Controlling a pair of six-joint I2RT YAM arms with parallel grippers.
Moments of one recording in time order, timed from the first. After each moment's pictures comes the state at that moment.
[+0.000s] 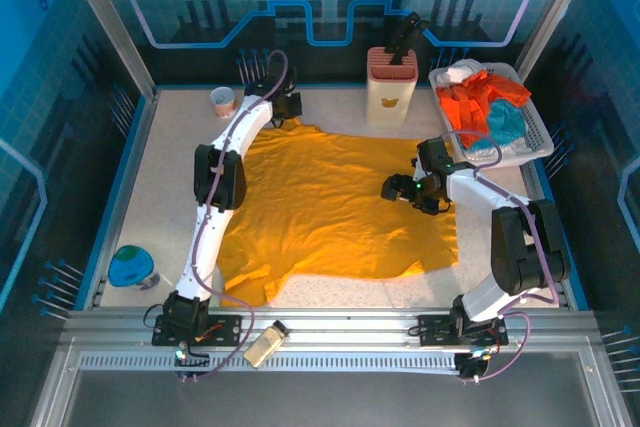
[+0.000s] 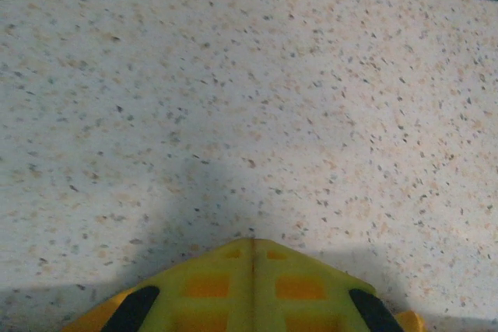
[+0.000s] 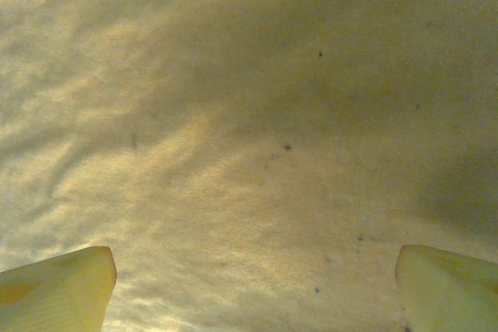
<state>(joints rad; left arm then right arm) -0.22 2.64 2.52 -0.81 -0.03 -0.39 0.19 1.58 0.93 -0.55 -0.25 0.48</state>
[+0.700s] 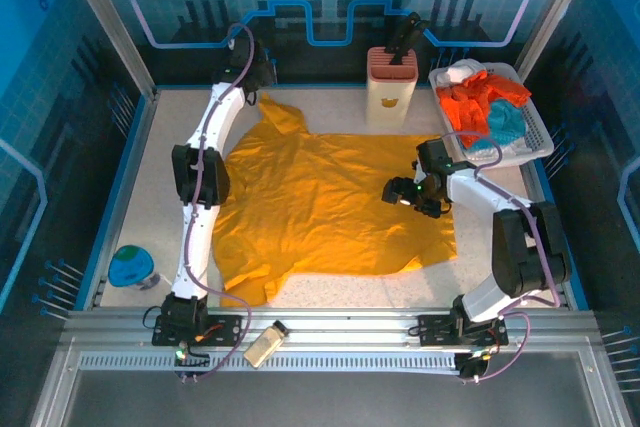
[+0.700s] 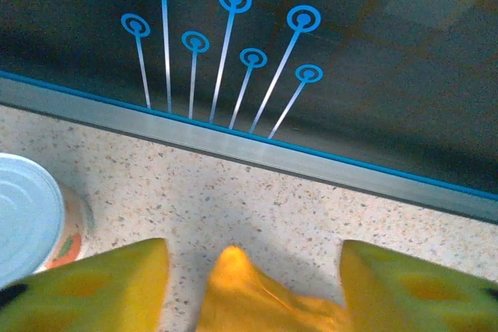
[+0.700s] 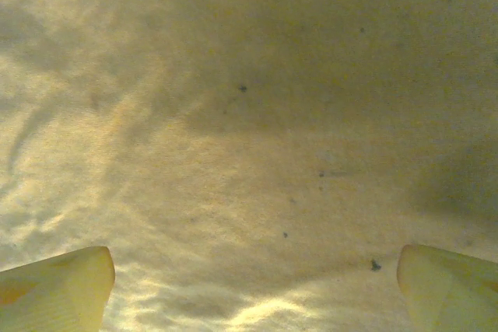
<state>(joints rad) -0.11 2.59 2.60 -0.69 -0.14 -0.40 0.20 1.56 0.93 -0.62 -0.23 0.48</state>
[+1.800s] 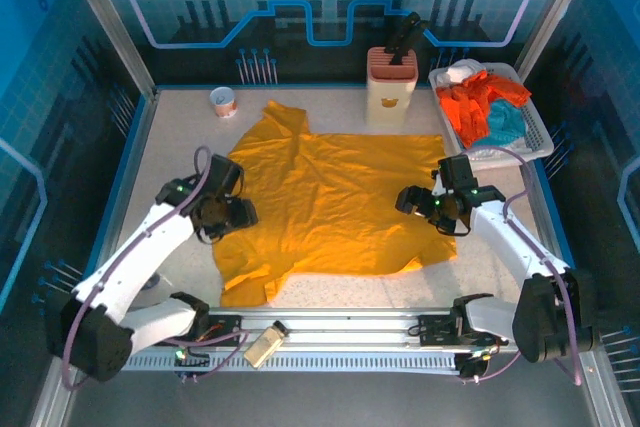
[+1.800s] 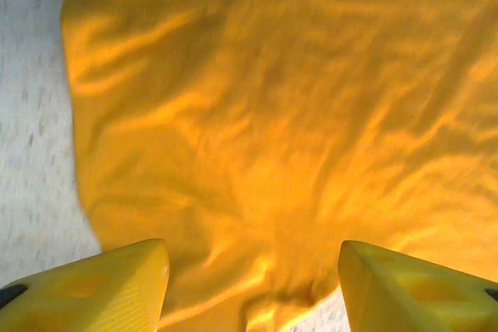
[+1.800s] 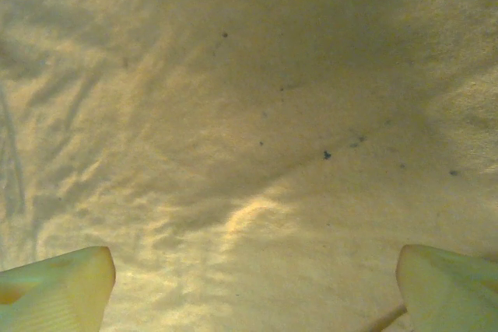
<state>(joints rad) -0.38 1.10 0.94 -1.10 -0.01 -0.76 0.15 1.21 0.76 -0.67 -0.23 0.54</state>
